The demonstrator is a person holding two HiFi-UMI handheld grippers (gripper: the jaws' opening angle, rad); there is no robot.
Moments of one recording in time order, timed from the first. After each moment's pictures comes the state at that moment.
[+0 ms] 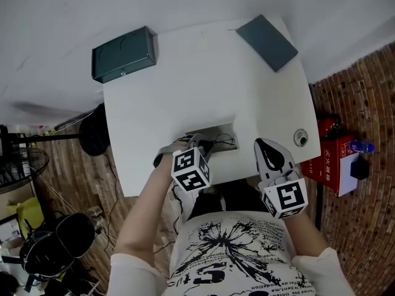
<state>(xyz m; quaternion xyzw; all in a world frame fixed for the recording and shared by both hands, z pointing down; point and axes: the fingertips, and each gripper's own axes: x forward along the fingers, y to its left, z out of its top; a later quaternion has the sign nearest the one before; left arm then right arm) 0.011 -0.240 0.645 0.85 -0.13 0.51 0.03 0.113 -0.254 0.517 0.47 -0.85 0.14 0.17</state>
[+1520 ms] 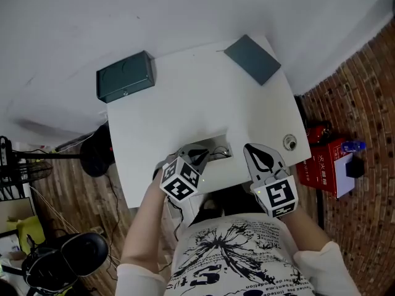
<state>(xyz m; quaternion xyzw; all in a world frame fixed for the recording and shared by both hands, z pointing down) 0.009 -0.248 0.583 0.88 -0.21 0.41 0.08 0.098 -0.252 0.483 0.45 -0.86 0.09 0.20</state>
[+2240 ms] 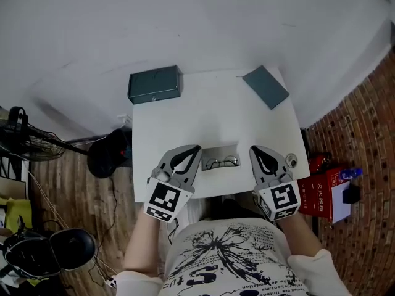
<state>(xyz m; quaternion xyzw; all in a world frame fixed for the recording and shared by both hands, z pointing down) -0.068 -0.236 0.393 0.89 -0.42 0.17 0.01 0.063 -0.244 0.407 0.45 -0.88 0.03 0.14</state>
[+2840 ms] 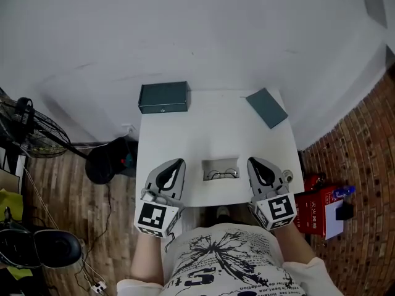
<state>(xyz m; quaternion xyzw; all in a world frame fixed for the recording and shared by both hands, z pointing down) -0.132 -0.193 0.350 0.84 -0.54 0.06 0.02 0.041 -0.221 0.368 0.44 -0.89 -0.02 0.11</state>
